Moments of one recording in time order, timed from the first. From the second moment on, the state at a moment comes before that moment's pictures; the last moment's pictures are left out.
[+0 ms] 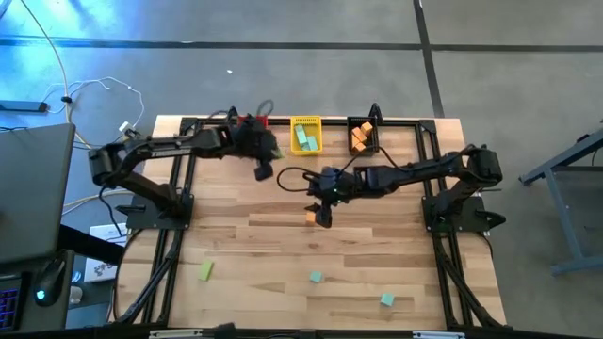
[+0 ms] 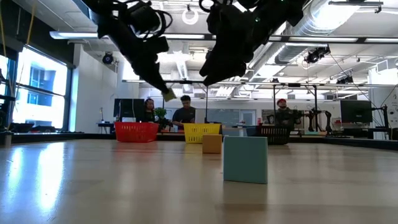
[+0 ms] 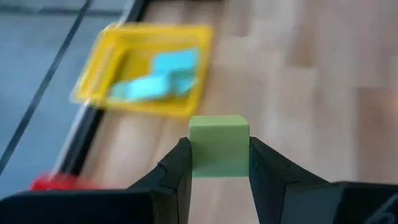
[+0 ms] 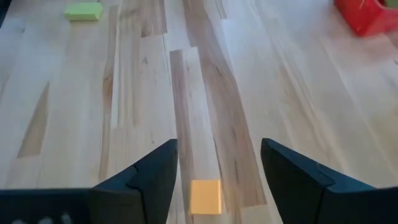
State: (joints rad) left arm 0.57 1.41 0.92 -0.32 0.00 0.29; right arm 0.01 1.65 1.11 -0.19 0.02 0.18
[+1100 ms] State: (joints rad) left arm 0.90 1.50 0.92 -0.39 -0.09 0.13; right arm 0.11 1.81 1.10 -0.17 0.12 0.24
